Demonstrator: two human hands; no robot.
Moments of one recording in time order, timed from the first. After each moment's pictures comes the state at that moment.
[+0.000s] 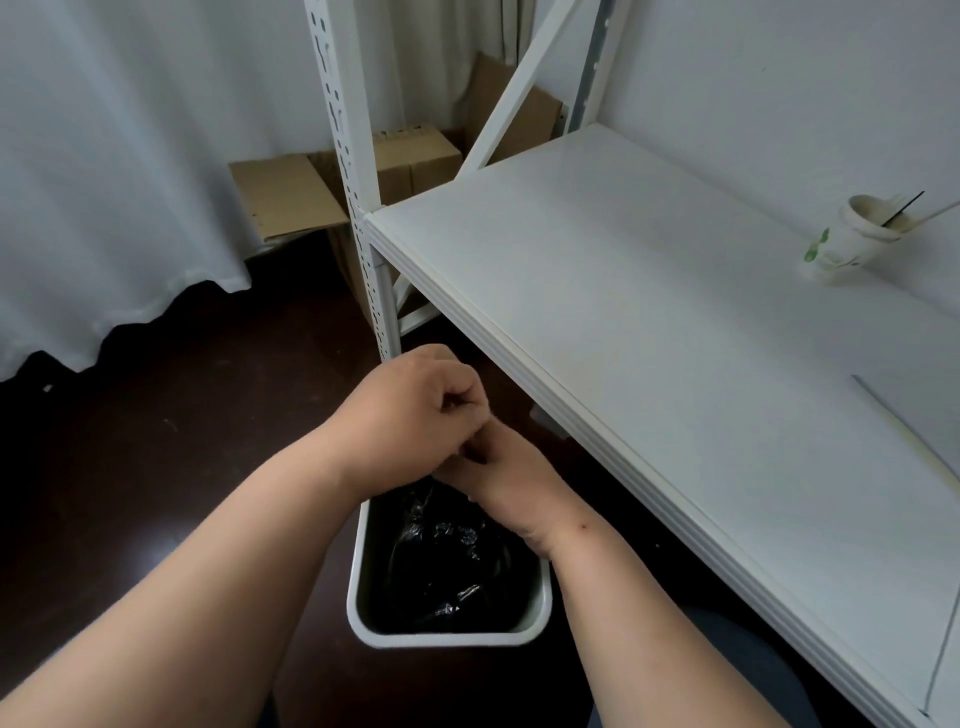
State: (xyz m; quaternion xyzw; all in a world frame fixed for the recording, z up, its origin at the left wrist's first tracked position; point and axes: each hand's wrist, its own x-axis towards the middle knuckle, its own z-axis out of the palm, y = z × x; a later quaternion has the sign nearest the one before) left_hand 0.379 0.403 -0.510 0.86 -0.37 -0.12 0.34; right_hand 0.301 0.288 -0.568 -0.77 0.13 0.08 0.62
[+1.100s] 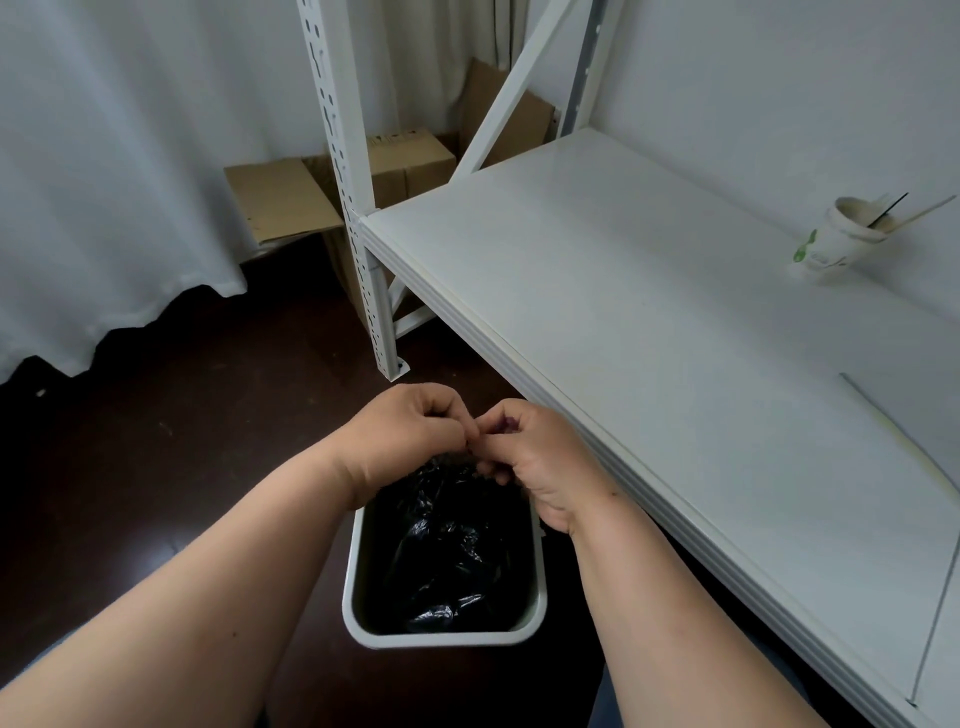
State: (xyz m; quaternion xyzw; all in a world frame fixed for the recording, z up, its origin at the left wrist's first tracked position) left_hand 0.384 0.403 -0.545 0.77 -0.20 -0.34 0.50; right_hand 0.303 0.264 -0.569 -0.69 0.23 0.05 0.69
